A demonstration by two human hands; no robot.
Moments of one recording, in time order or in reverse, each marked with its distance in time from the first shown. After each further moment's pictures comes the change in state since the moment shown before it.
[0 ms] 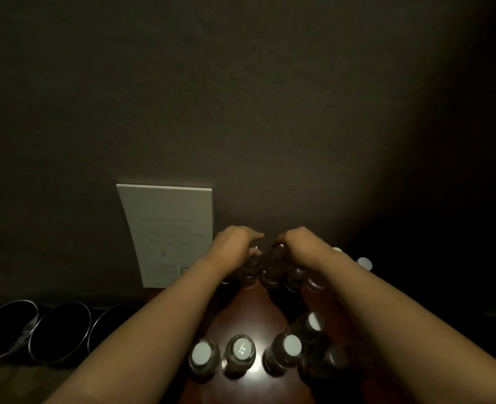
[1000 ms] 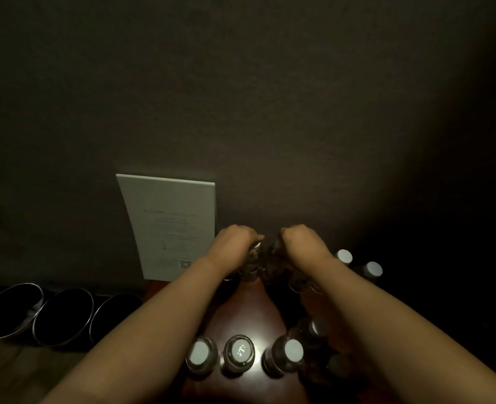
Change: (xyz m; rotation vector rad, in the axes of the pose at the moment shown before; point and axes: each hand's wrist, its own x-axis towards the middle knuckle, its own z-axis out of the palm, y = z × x) left_hand 0.001 -0.011 0.010 0.072 -0.021 0.032; right_hand 0.018 -0.009 0.015 -0.085 0.113 0.030
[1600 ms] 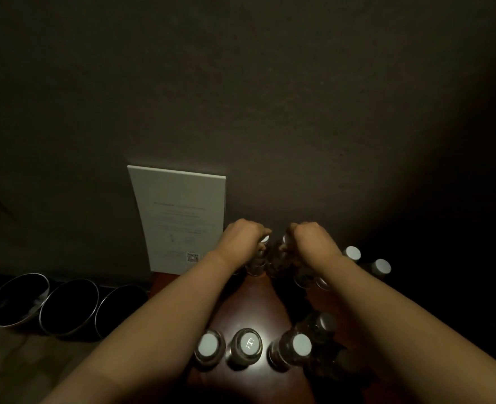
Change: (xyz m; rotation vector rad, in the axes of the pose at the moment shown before) left_hand 0.001 -0.001 0.001 0.035 0.032 0.005; right_hand -0.001 0.000 0.001 0.057 -0.011 0.063
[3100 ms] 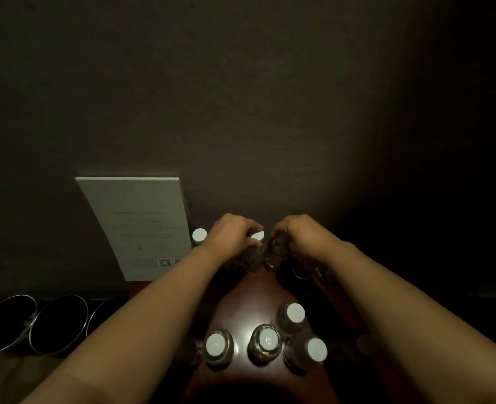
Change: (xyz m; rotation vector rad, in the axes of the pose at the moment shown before) left_hand 0.028 0.045 0.005 -0.184 -0.068 -0.100; right_hand -0.015 0.070 -0.012 0.136 -0.061 -0.232
